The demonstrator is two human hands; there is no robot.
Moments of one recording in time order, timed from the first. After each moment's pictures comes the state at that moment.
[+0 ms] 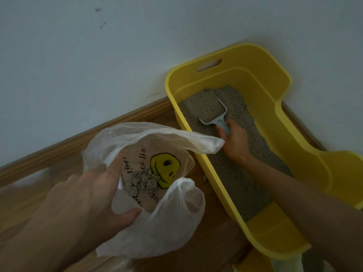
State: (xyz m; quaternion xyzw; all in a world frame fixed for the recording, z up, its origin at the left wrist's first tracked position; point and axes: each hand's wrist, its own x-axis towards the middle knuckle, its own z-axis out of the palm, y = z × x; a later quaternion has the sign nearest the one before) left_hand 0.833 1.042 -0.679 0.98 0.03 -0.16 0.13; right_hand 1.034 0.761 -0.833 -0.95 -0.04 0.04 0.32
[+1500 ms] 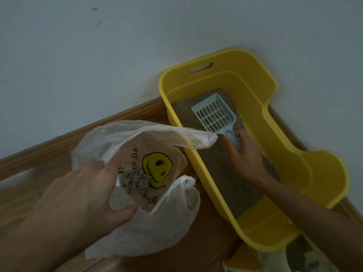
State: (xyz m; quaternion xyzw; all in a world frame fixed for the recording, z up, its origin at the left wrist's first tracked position) left_hand 0.840 1.036 -0.675 0.98 0.01 -0.16 0.12; right_hand 0.984 0.728 -0.777 -0.93 -0.06 0.03 0.35
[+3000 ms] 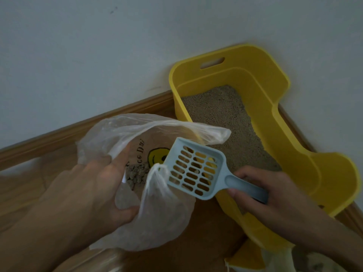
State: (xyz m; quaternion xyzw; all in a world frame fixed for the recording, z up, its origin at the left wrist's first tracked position) left_hand 0.834 1.037 -0.667 0.97 0.01 -0.20 0.11; right_hand 0.899 0.746 -0.637 -0.89 -0.20 0.28 0.31
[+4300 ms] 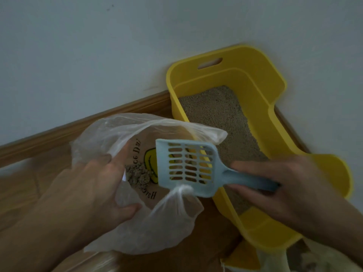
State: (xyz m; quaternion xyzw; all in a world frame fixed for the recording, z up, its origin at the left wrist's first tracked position) left_hand 0.843 1.033 -0.672 0.97 0.01 -0.21 0.11; right_hand 0.916 0.750 -0.610 -0.92 -0.32 0.14 0.16
